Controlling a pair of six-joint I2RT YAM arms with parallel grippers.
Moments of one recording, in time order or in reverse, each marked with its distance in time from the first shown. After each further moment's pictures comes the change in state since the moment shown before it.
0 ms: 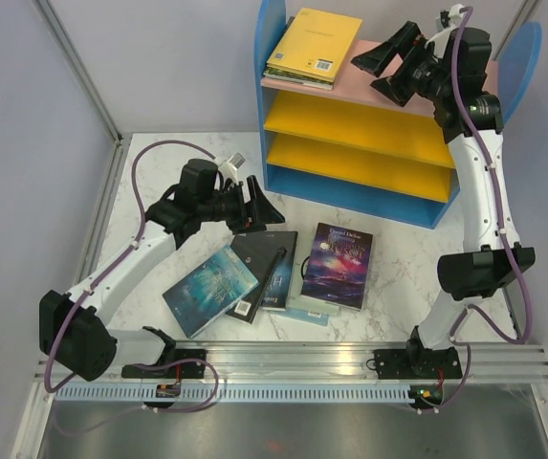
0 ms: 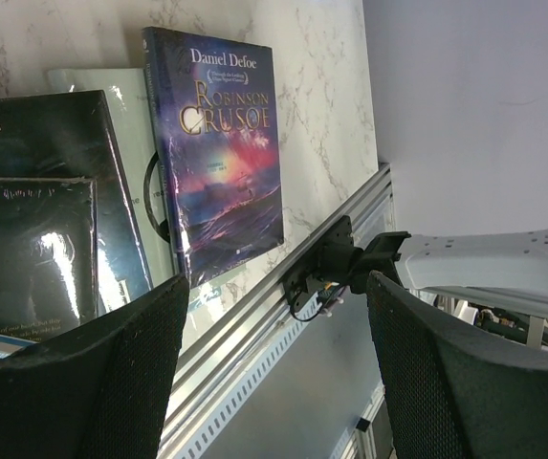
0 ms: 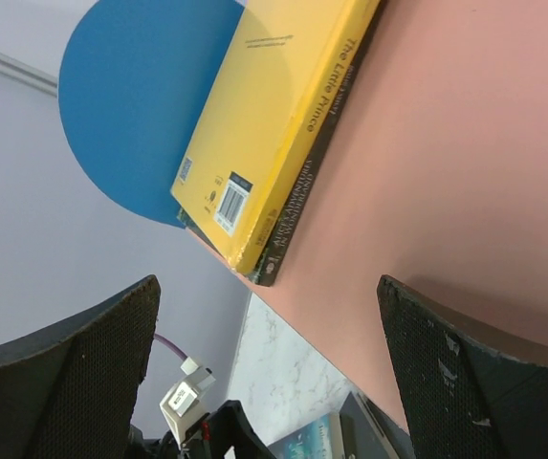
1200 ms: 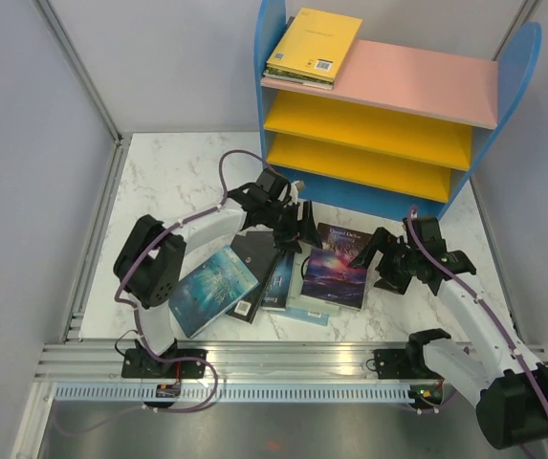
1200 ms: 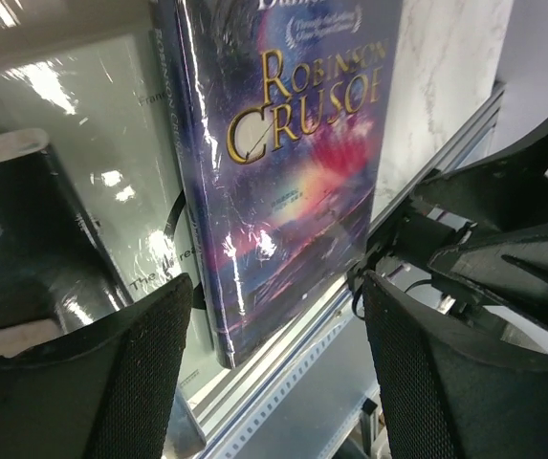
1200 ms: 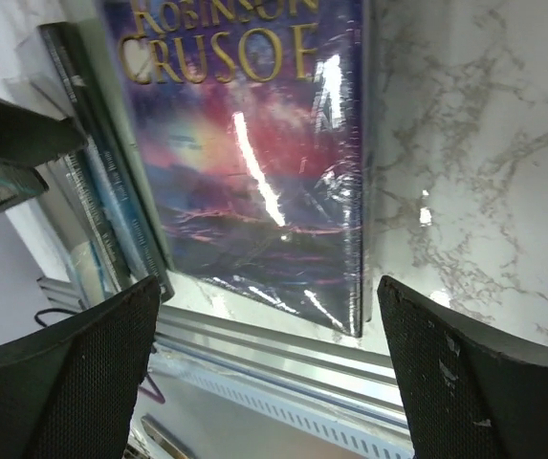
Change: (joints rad) left arm -0.182 0.551 0.214 0.005 0.011 0.082; right arm 0.096 -0.876 -1.566 -0.121 0.118 -0.055
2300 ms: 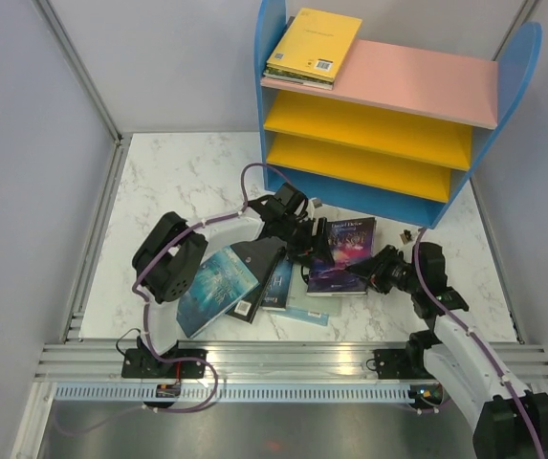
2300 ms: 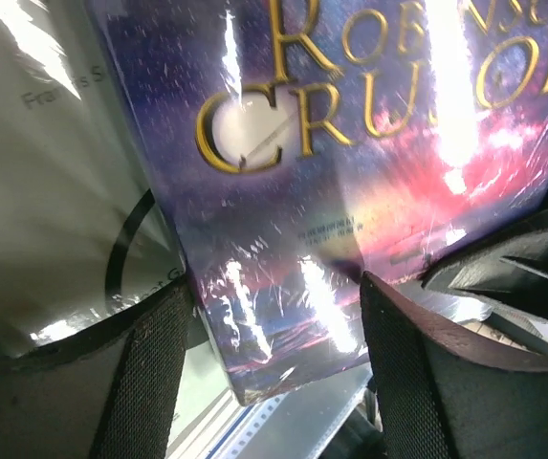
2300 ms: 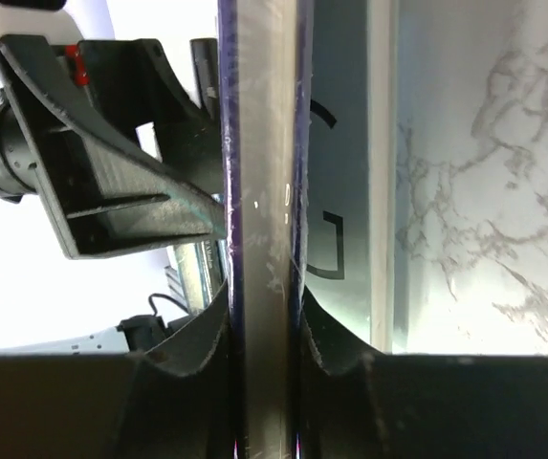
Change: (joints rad) left arm -0.100 0.118 0.008 0.049 0.030 -0.021; right arm -0.032 -0.201 -0.432 0.652 -0.230 0.264
